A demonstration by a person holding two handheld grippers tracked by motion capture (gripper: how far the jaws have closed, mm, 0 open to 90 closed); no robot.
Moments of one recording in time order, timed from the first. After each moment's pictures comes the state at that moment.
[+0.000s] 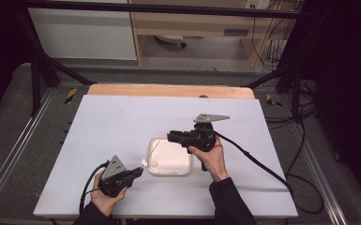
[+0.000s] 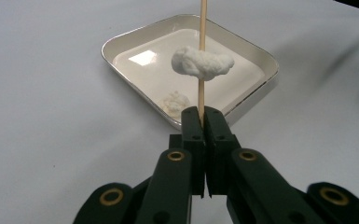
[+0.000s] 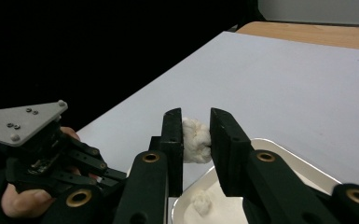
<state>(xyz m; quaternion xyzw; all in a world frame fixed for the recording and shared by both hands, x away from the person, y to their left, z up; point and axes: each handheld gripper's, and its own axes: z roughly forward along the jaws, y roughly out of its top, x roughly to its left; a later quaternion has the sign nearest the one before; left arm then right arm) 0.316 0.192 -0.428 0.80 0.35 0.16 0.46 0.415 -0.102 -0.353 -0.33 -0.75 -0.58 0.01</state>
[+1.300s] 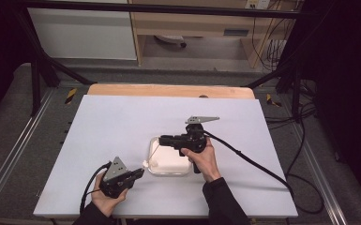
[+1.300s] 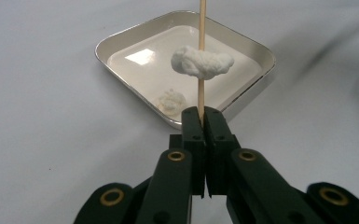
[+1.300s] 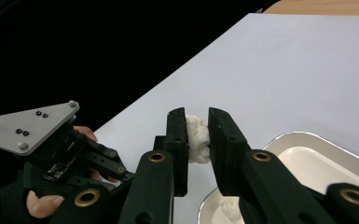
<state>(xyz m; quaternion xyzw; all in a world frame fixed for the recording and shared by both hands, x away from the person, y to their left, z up) 0.314 0.189 -0.429 0.81 0.33 0.16 0.46 0.420 -0.081 -0.369 -0.33 -0.75 -0.58 0.07</state>
